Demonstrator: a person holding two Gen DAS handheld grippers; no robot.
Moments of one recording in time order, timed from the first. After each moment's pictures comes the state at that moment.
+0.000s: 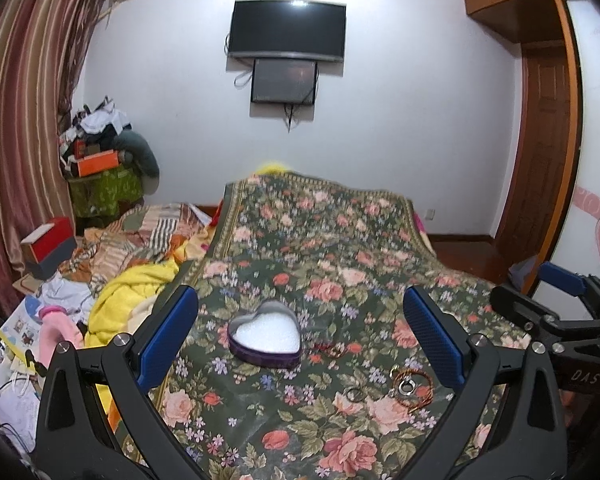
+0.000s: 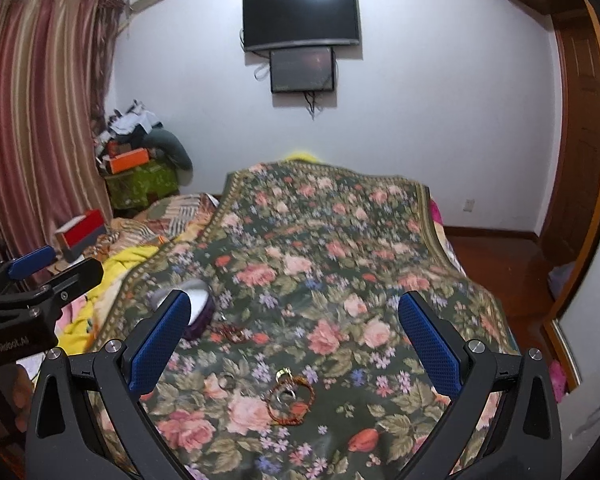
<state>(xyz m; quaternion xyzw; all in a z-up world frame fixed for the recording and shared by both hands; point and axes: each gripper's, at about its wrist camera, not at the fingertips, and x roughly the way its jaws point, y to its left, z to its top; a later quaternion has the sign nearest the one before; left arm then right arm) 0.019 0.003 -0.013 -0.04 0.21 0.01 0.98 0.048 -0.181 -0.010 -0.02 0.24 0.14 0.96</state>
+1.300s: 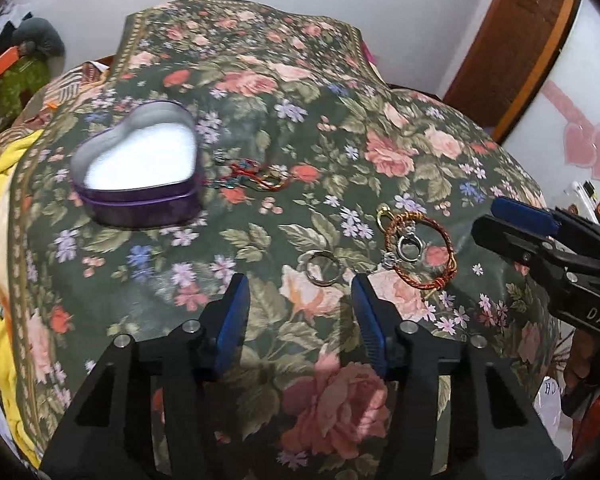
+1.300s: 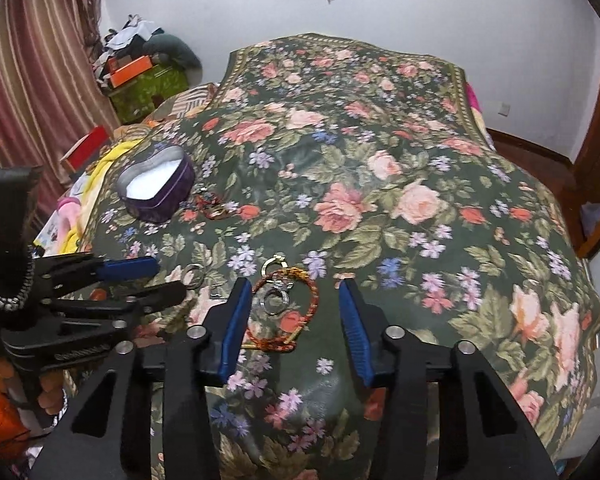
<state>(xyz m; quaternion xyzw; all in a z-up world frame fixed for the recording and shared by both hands) 0.110 -0.035 -0.167 -0.03 0.48 -0.14 0.87 0.098 -0.190 -0.109 -0.02 0.43 0.20 0.88</state>
